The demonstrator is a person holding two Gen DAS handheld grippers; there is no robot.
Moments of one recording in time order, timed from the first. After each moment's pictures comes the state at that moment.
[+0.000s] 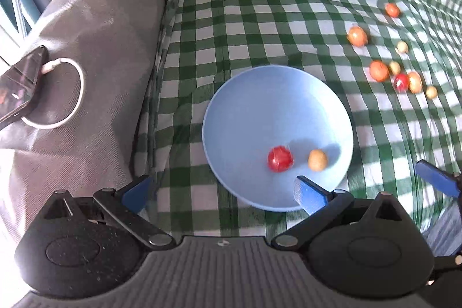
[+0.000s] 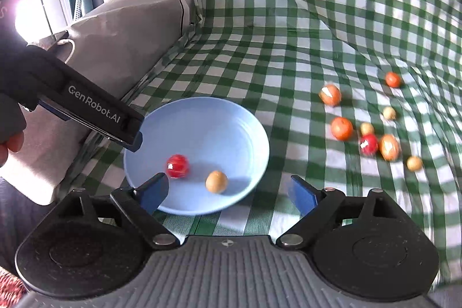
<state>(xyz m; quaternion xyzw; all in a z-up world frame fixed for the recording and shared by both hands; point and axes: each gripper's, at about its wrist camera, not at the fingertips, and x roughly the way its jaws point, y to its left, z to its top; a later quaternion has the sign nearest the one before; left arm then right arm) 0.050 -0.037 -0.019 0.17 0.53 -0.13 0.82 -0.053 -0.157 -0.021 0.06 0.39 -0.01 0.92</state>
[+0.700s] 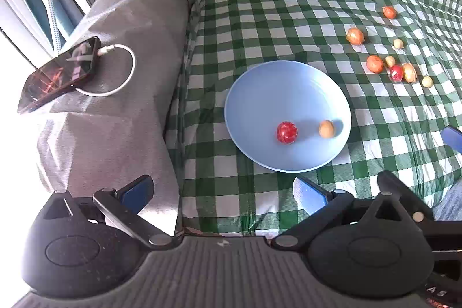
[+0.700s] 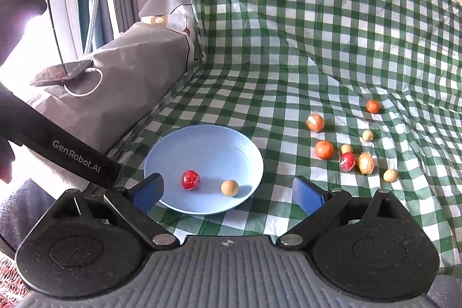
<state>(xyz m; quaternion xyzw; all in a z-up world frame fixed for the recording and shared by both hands) -0.009 -0.013 0.011 0.19 0.49 -0.09 0.84 -0.109 -0.146 0.014 0.05 0.32 -0.02 0.95</state>
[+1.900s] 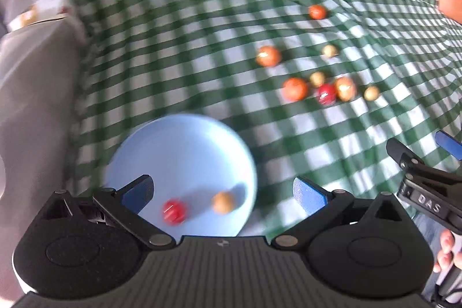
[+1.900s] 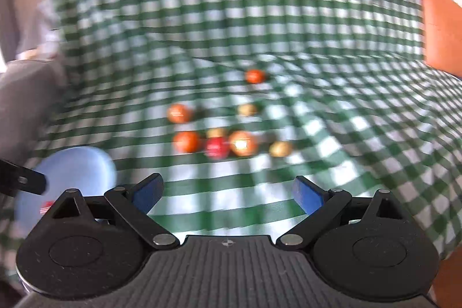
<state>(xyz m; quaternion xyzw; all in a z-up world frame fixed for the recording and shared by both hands) 0.038 -0.164 -0.027 0.21 0.48 -0.23 0.82 -0.108 -0.289 -0.057 0.12 0.32 -0.23 0.91</state>
